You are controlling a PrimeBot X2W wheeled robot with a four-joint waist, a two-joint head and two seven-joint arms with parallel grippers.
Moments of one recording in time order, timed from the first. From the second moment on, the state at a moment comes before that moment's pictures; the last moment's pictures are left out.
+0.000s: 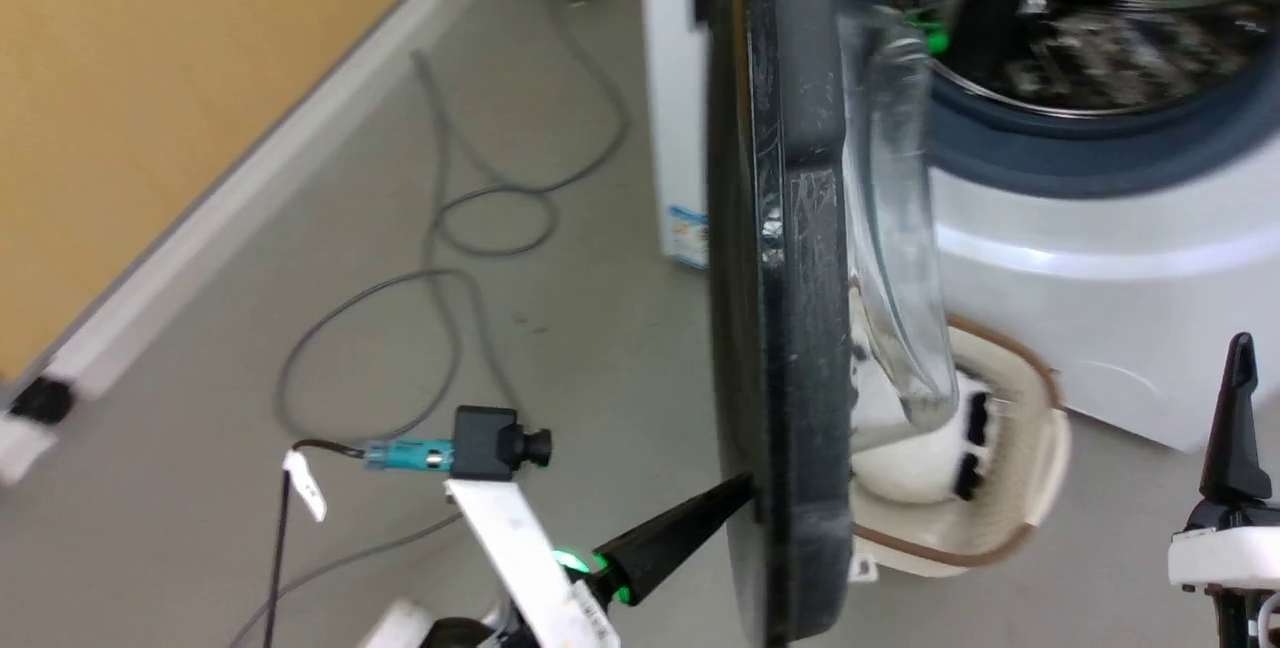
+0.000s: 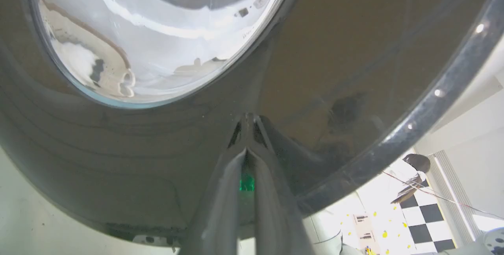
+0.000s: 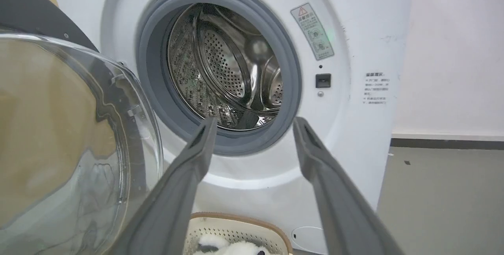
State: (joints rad) left arm -0.18 0.27 -0.54 -0.14 -1.45 -0.13 0.39; right arm -0.08 -0.05 -0.33 0.04 0.16 0.13 -0.26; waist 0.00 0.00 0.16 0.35
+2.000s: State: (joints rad) left arm -0.25 0.19 -0.14 0.09 -0.14 0.29 -0.26; right arm -0.04 -0.05 -0.25 0.05 0.20 0.13 -0.26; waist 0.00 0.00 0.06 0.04
